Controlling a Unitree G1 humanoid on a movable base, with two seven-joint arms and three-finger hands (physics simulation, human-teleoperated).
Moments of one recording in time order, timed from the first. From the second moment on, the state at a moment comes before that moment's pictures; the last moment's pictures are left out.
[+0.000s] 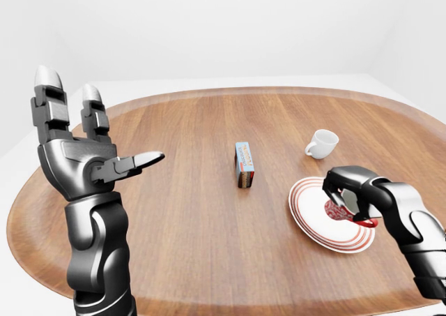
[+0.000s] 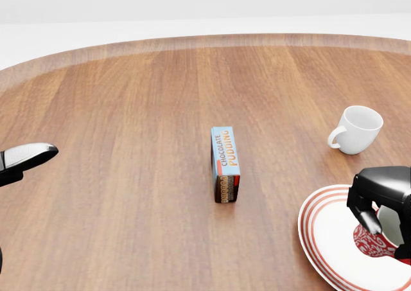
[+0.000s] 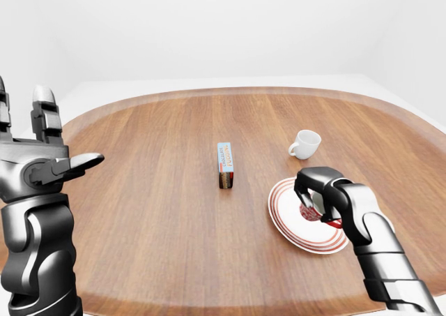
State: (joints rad) left arm -0.19 0.12 0.23 -0.59 -0.45 0.09 0.19; right arm -0.25 -0.75 0.00 0.17 -0.84 -0.09 0.70
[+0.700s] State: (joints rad) left arm -0.19 0.13 0.24 -0.58 -0.45 0.09 0.19; right arm -0.29 -0.66 -0.07 0.26 -0.95 -0.09 0.70
